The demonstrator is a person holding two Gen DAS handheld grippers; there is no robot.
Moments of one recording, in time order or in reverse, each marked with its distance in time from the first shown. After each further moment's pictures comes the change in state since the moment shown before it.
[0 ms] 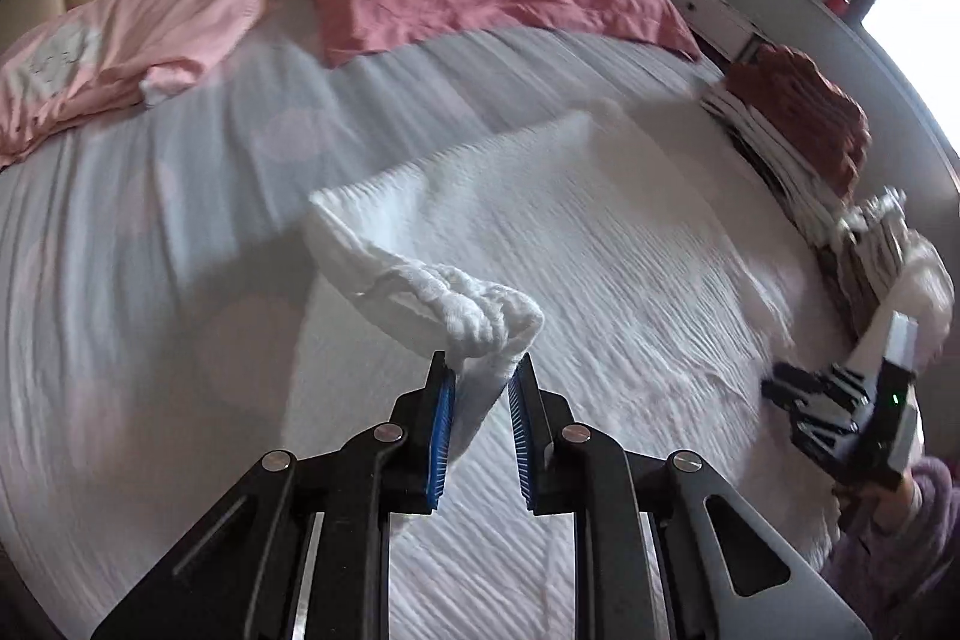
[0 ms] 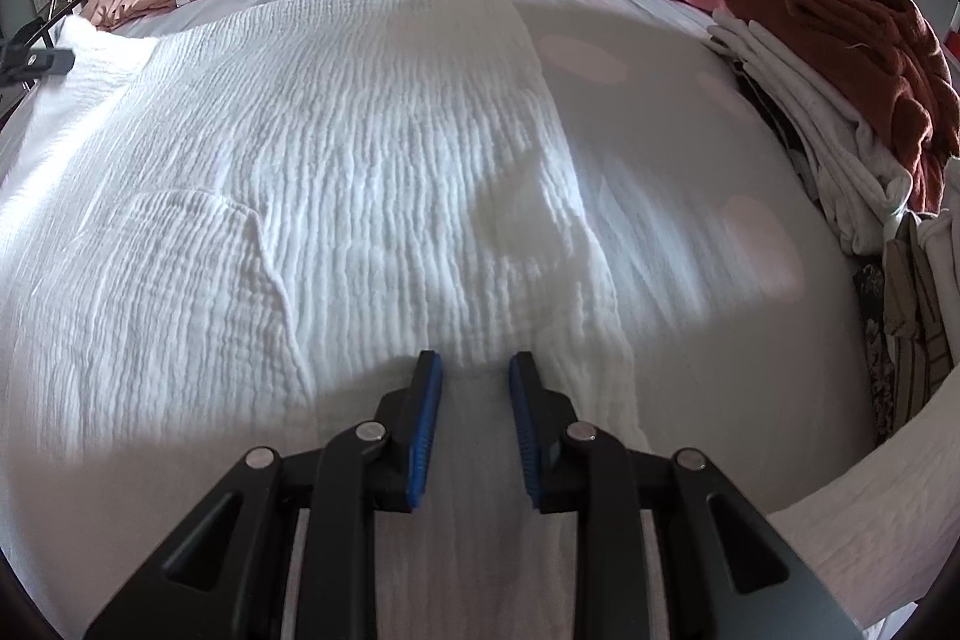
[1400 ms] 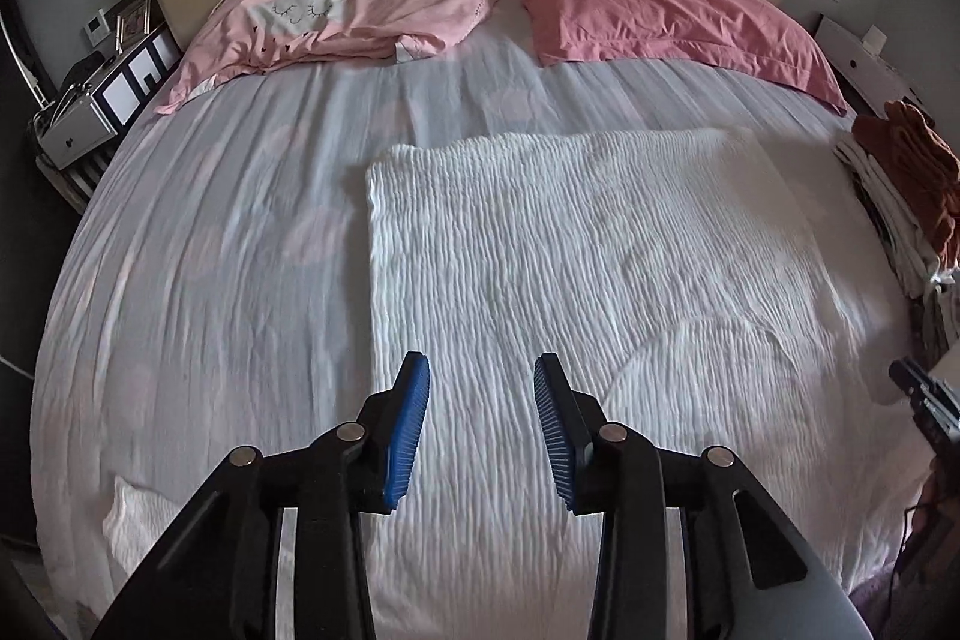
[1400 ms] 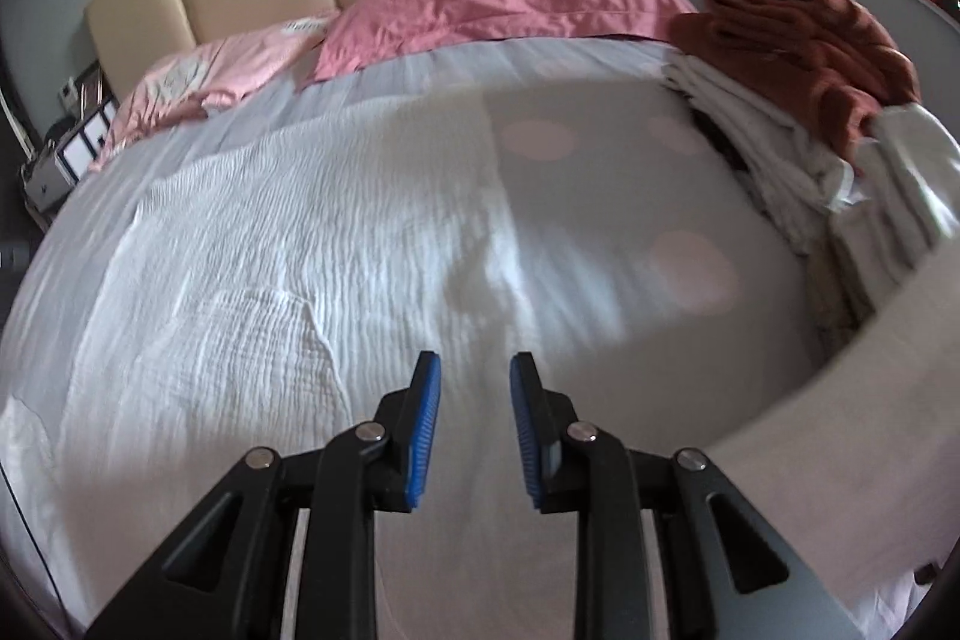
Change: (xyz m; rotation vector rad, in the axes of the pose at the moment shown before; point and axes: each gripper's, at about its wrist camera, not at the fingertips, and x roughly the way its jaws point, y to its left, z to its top) left arm -0.121 -0.036 -0.095 -0.323 -0.046 0.458; right arm -0.082 -0.069 0.006 0.143 -0.142 0.150
